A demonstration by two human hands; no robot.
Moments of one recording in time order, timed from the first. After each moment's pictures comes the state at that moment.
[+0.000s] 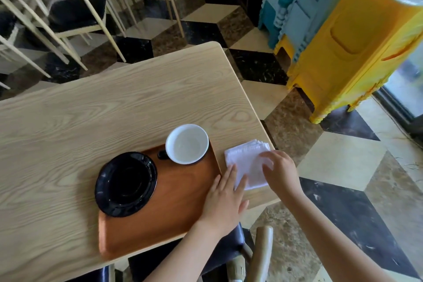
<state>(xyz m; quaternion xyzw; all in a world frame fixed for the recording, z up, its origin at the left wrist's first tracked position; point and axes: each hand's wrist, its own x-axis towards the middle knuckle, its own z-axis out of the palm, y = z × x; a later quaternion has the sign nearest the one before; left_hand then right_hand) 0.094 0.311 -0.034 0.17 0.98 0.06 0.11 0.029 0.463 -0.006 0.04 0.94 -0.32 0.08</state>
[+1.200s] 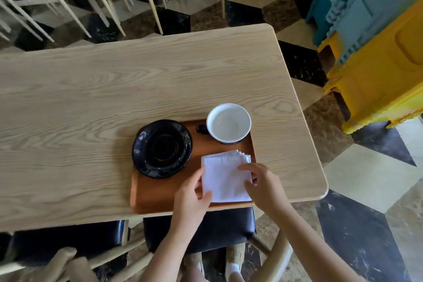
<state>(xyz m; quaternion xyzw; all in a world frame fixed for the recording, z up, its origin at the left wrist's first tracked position) 0.170 0.216 -0.020 -0.26 0.84 0.47 0.01 0.080 0.373 -0.005 -0.09 0.90 -0.36 0.24</state>
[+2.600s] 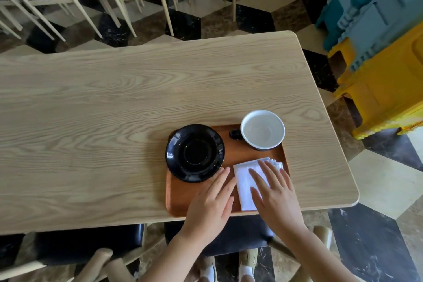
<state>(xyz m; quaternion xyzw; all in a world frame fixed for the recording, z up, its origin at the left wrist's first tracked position) 0.188 0.161 -0.015 0.04 0.97 0.24 -0.07 0.119 0.326 -0.012 -0.26 0.96 -0.13 0.03</state>
